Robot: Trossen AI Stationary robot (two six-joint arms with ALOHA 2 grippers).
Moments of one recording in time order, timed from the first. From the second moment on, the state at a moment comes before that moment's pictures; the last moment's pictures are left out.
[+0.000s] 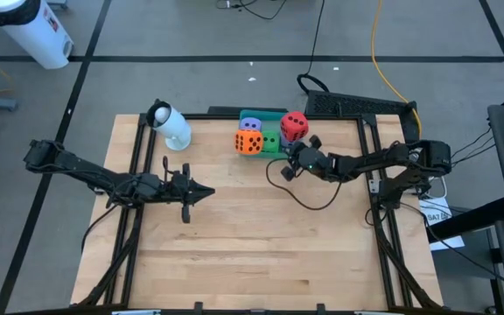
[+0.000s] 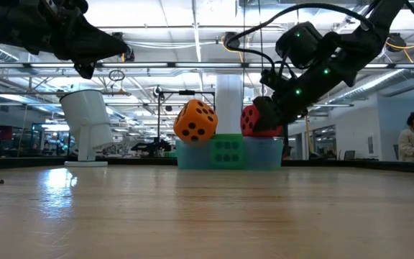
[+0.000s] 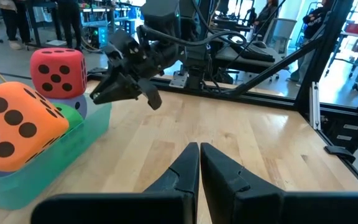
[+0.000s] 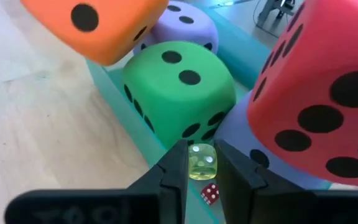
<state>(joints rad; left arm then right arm) -0.24 0.87 0.25 0.53 -0.32 -0.16 -0.22 1.52 0.59 0.39 0.52 0.14</state>
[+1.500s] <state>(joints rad) -0.23 0.97 0.28 0.61 -0.29 -0.32 -0.11 1.52 0.59 0.53 0.66 -0.31</state>
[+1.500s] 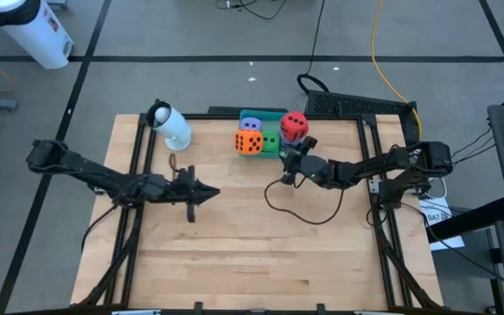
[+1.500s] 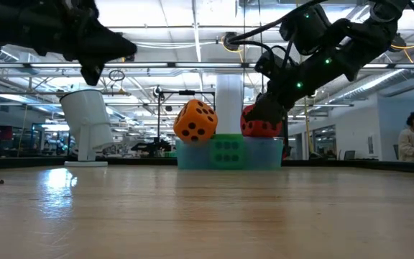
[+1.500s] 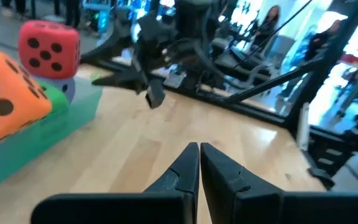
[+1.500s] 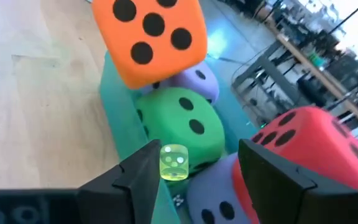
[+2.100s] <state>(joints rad) 0.01 1.58 0.86 0.55 -0.17 -0.30 -0.11 1.52 0.59 0.62 0.71 -0.55</state>
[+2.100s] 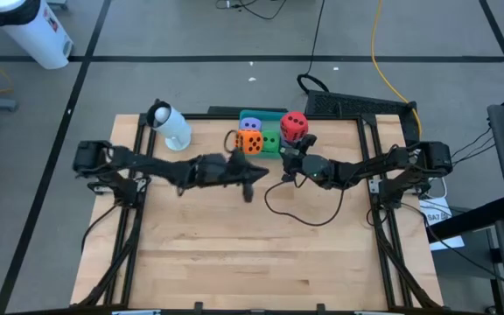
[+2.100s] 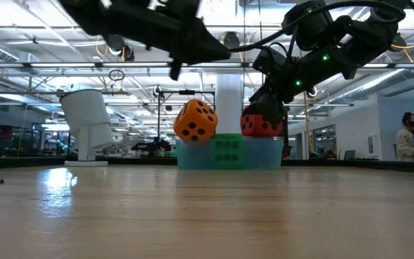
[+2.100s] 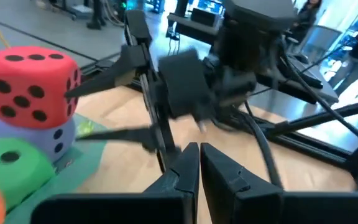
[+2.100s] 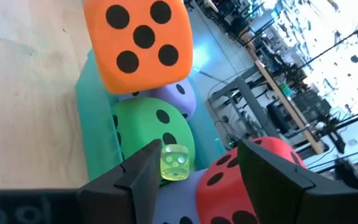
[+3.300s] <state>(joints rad) 0.30 1.79 1.12 0.39 0.21 -0.32 -0.12 1.52 0.59 0.84 0.65 -0.79</state>
